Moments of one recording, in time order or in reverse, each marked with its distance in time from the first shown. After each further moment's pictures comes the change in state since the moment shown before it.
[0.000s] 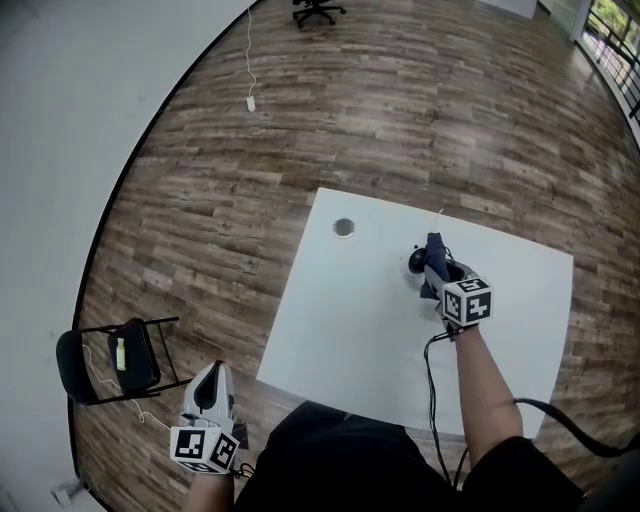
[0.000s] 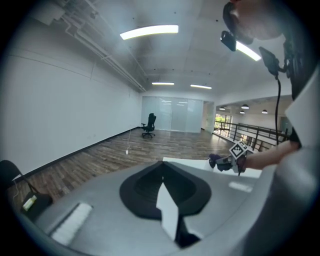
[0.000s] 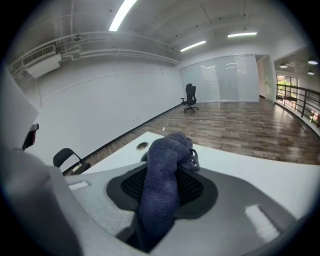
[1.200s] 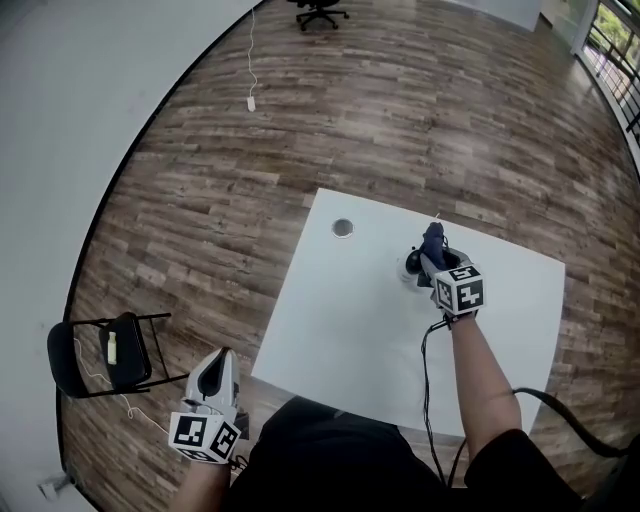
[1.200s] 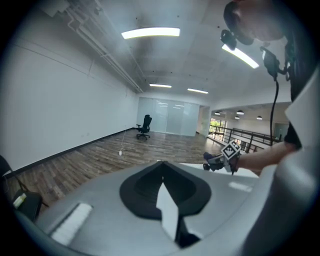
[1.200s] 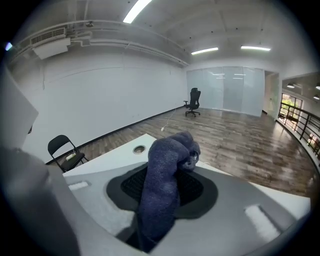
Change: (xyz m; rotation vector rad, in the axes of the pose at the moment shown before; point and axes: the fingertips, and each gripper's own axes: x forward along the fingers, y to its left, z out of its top) left arm 0.016 -0.021 0.007 -0.021 -0.031 -0.070; right arm 0.002 -0.007 0.037 -0.149 0.009 -0.056
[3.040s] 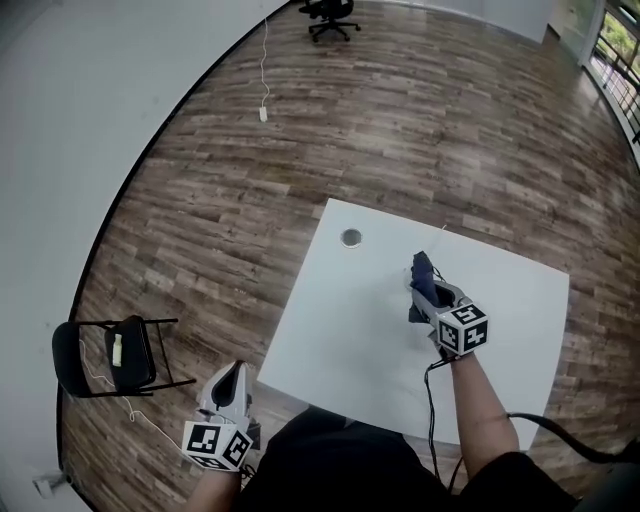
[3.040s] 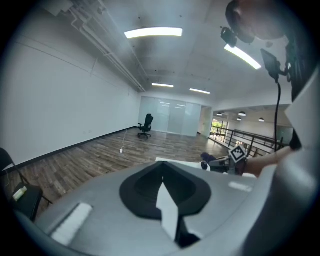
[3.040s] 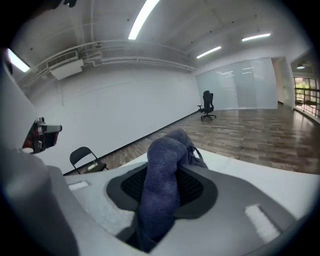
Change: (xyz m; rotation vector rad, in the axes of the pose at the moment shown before) left arm -0.008 -0.006 -0.021 -0.028 0.015 0.016; right arm -0.025 0.071 -0.014 0.074 -0.115 0.237
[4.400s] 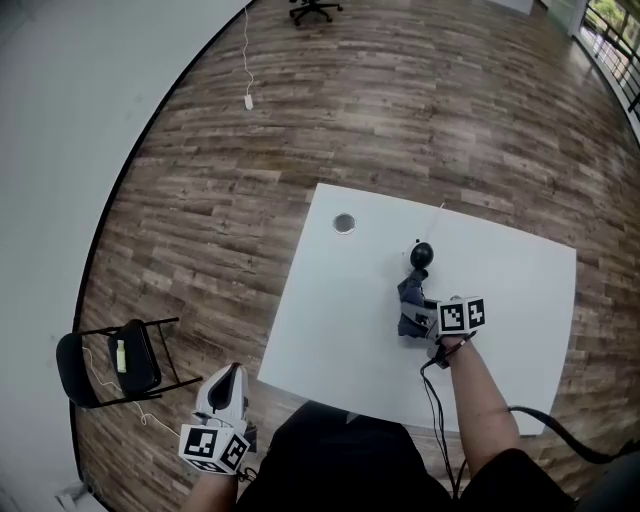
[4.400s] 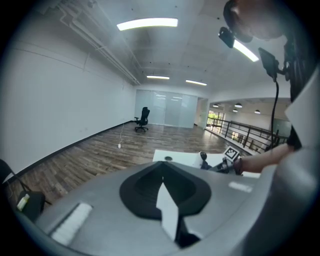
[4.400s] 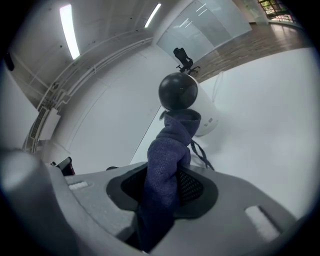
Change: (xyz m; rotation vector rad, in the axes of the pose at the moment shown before) left arm 0.002 0.007 -0.013 0.053 0.094 -0.032; right arm 0.022 0.024 -0.108 0.559 0.244 0.199
